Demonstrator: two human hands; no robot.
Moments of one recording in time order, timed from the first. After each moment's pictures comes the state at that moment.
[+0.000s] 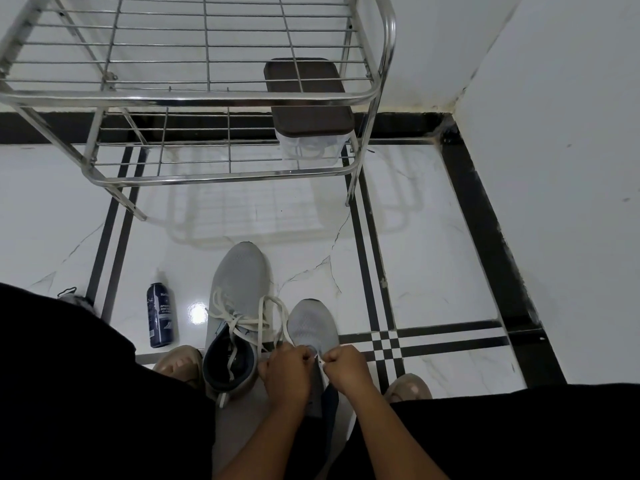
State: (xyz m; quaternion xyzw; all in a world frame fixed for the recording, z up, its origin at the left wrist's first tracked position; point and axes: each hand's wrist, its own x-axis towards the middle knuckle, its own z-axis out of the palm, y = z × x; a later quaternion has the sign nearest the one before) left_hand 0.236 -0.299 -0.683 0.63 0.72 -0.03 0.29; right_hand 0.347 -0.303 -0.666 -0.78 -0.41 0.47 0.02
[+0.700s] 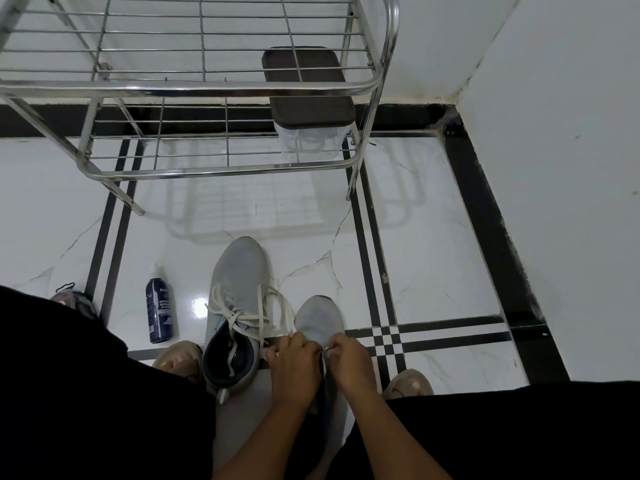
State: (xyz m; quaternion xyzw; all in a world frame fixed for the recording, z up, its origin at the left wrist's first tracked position) left_hand 0.240 -0.301 -0.679 0.73 0.63 -0.04 0.25; right_hand 0.349 -0.310 -0.682 -0.81 -0.40 0.42 0.10
